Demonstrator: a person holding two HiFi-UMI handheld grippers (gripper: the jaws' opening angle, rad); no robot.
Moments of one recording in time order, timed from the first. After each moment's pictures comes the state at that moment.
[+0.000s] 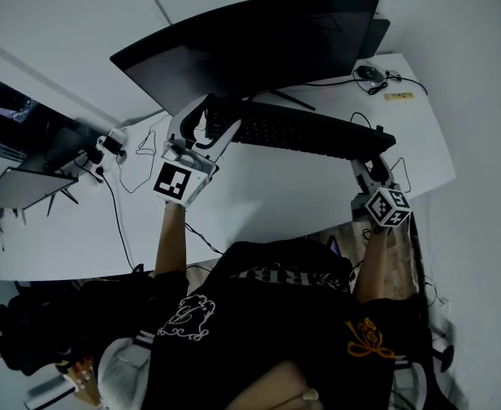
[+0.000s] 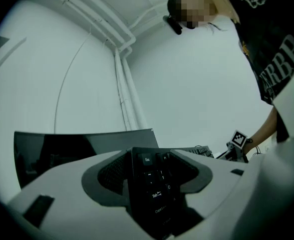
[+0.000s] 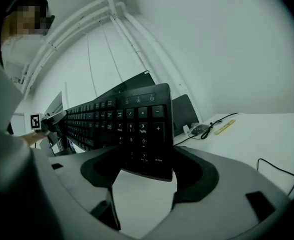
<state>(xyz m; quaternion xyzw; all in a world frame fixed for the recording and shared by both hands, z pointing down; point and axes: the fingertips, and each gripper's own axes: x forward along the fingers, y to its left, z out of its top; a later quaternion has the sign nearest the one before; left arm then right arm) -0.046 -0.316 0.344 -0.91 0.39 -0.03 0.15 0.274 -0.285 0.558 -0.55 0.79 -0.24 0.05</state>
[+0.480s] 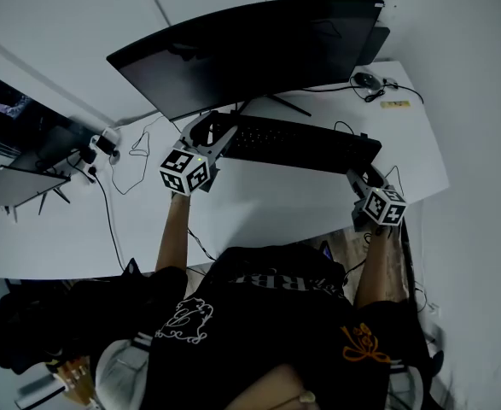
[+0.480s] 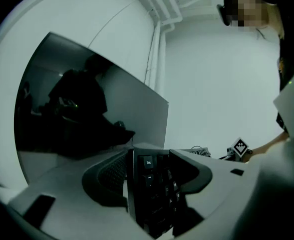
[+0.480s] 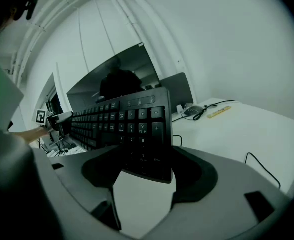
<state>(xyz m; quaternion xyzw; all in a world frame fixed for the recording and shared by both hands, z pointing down) -0.069 -0.364 0.466 -0.91 0.41 -0.06 -0.09 0.285 -0.289 0.604 -0.54 0.78 -0.30 -0.08</state>
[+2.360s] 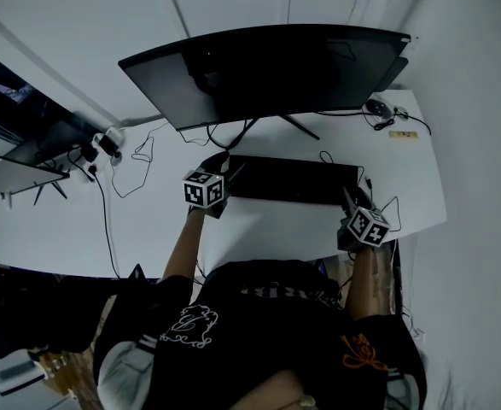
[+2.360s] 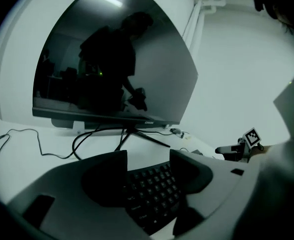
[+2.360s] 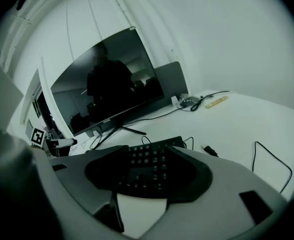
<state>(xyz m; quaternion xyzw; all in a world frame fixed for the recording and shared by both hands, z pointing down) -0.090 -0.372 0.624 -0.84 0.45 -0.12 -0.26 0.262 -0.321 0.639 -0.58 0.74 -0.33 -0.10</state>
